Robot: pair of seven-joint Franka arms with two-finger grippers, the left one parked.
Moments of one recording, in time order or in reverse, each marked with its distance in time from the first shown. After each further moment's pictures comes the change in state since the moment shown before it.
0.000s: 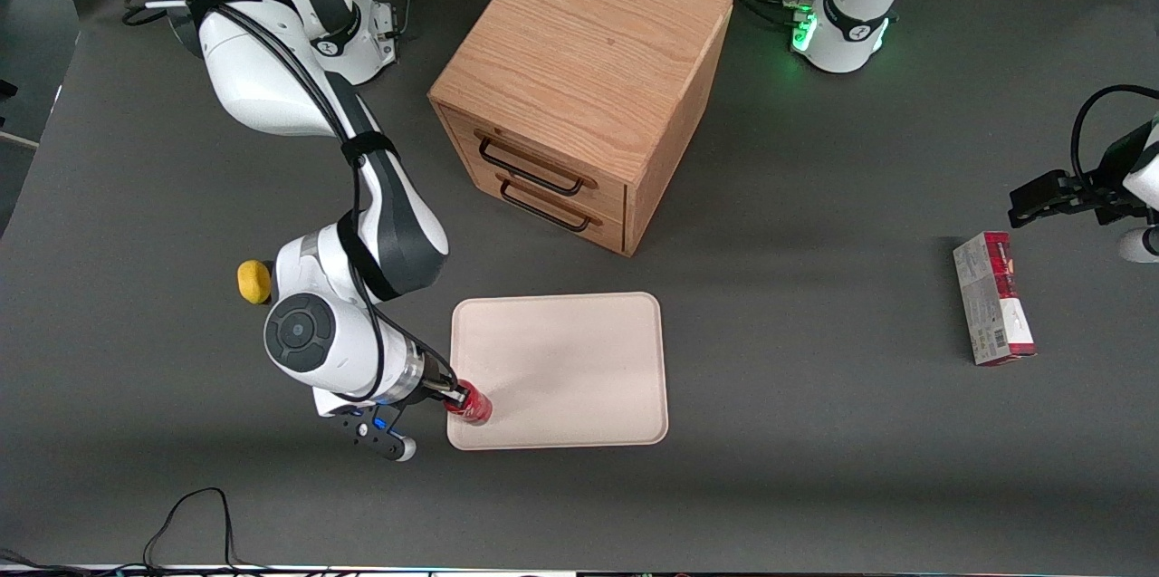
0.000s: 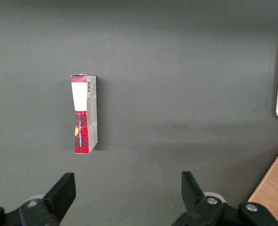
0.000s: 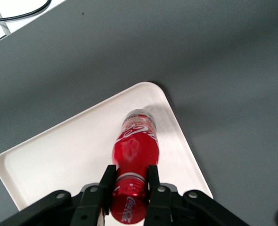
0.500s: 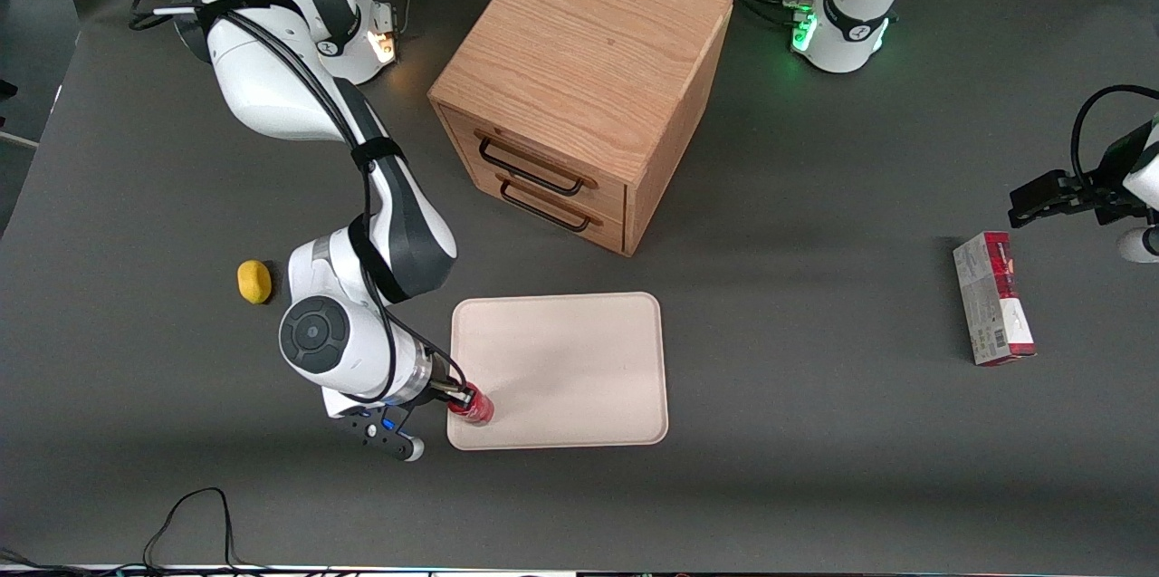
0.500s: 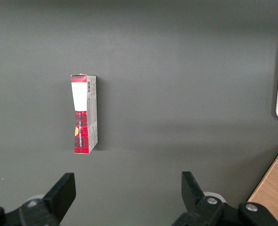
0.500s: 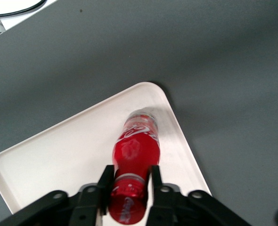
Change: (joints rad) arm 0.004 0.011 -0.003 0.002 -0.004 0.006 0.000
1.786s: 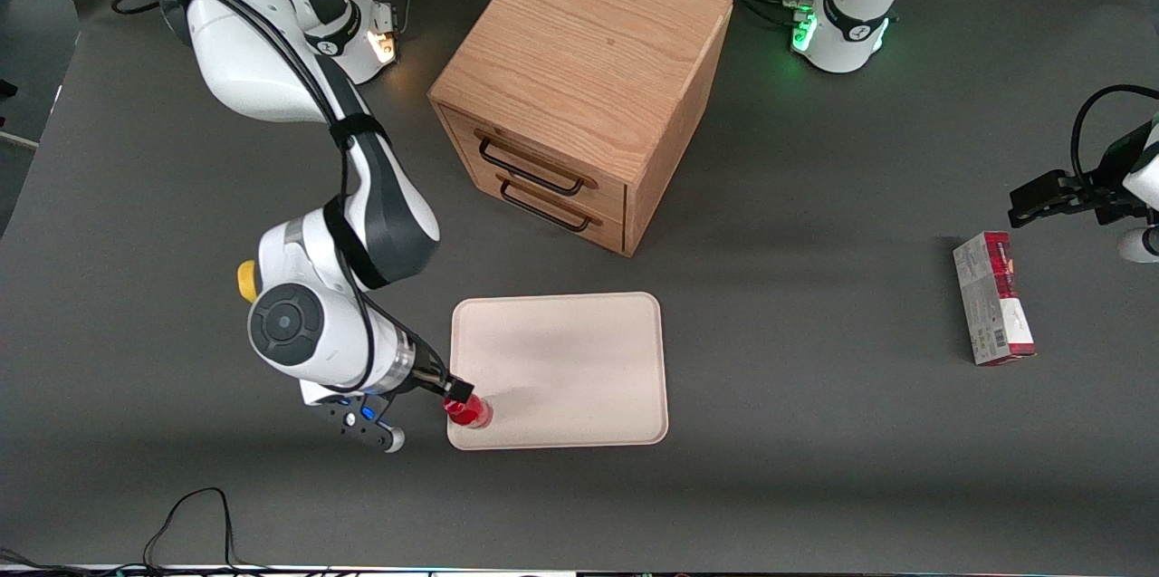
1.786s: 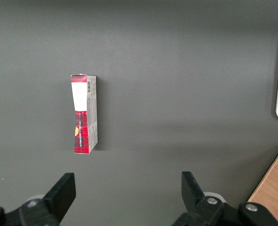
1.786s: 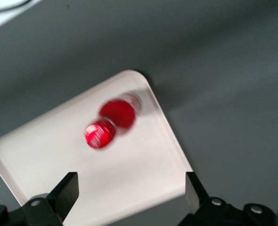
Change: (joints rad) arm -0.007 -0.115 -0.004 -0.062 -0.002 -0.131 -0.014
